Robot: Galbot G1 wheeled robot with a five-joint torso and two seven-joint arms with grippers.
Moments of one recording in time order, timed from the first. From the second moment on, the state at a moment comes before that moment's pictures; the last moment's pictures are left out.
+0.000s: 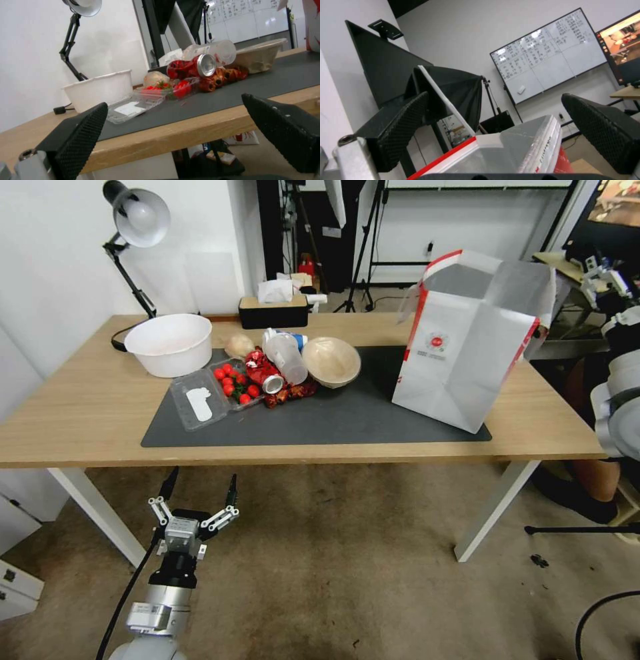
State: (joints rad) left arm 1.75 -1.35 -0.55 -2.10 0.01 -0.41 -0.08; right arm -0.91 0.78 0.68 1.90 1.25 0.06 0.18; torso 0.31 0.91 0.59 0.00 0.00
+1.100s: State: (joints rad) left arm 1.74 -1.34 -0.55 -2.10 -0.02 -0.41 -0.09; right arm -1.36 1.00 0.90 2.38 1.03 0.05 -0.03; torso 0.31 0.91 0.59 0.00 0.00
